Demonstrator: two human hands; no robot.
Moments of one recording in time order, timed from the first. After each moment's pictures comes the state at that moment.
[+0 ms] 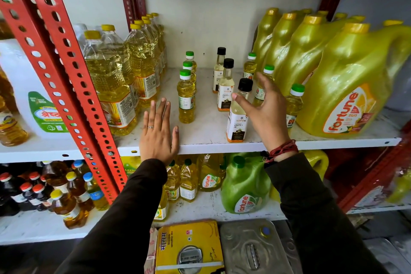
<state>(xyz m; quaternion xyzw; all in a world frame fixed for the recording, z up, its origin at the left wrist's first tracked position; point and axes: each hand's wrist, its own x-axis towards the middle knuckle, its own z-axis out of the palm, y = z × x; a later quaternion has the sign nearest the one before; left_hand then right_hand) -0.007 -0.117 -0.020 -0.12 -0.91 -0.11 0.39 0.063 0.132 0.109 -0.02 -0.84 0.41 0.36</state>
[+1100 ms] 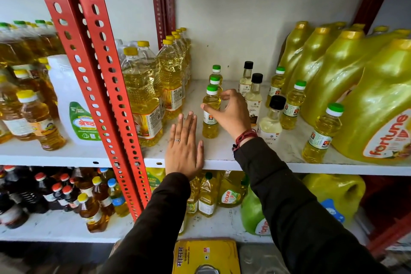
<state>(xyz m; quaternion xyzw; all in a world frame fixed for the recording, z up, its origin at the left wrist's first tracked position) -0.001 -0.116 -0.012 -0.12 -0.92 -0.11 0.35 -0.040 0.028 0.092 0.02 -0.86 0.42 0.27</state>
